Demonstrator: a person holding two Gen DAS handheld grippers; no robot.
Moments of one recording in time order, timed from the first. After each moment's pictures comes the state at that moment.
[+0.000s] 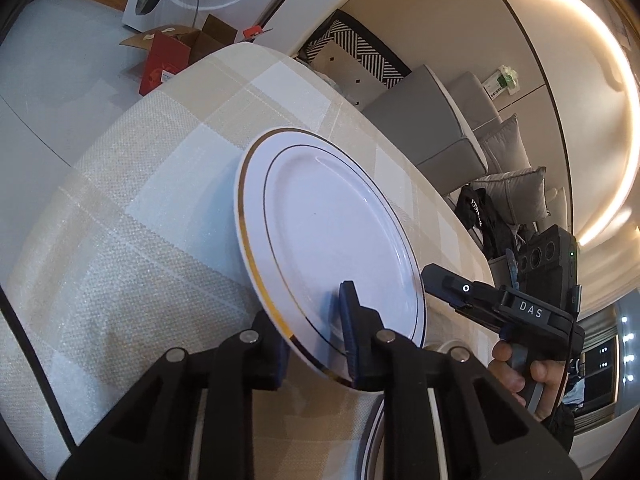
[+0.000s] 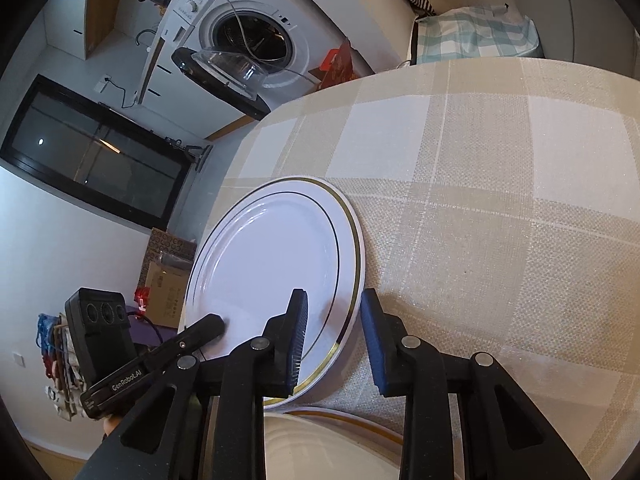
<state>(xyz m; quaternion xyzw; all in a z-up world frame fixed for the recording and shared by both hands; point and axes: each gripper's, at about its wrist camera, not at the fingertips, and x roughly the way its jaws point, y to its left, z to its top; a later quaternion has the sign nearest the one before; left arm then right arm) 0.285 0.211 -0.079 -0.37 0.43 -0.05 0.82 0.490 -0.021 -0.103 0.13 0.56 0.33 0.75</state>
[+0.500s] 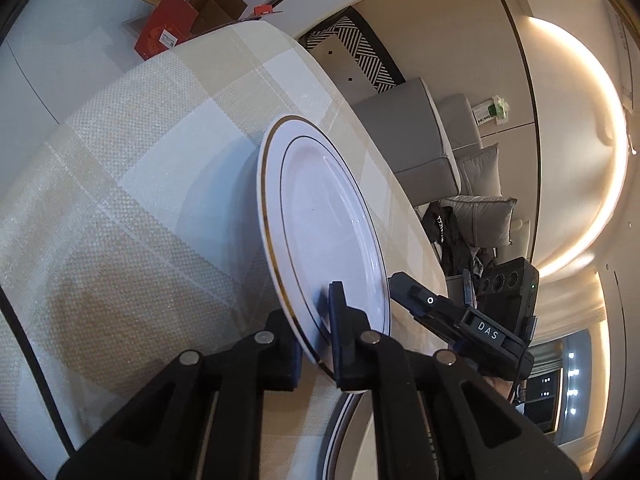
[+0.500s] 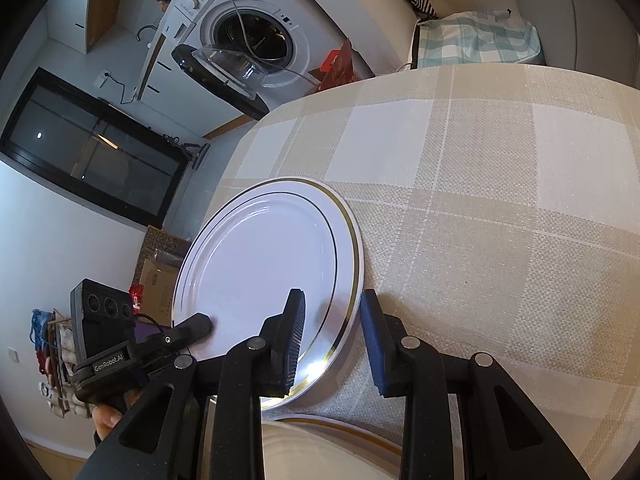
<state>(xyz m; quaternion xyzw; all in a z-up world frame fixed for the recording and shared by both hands) 0.280 0.223 -0.091 -0.47 0.42 -0.08 0.77 0.488 -0.017 -0.101 0.12 0.56 0.33 0.75</state>
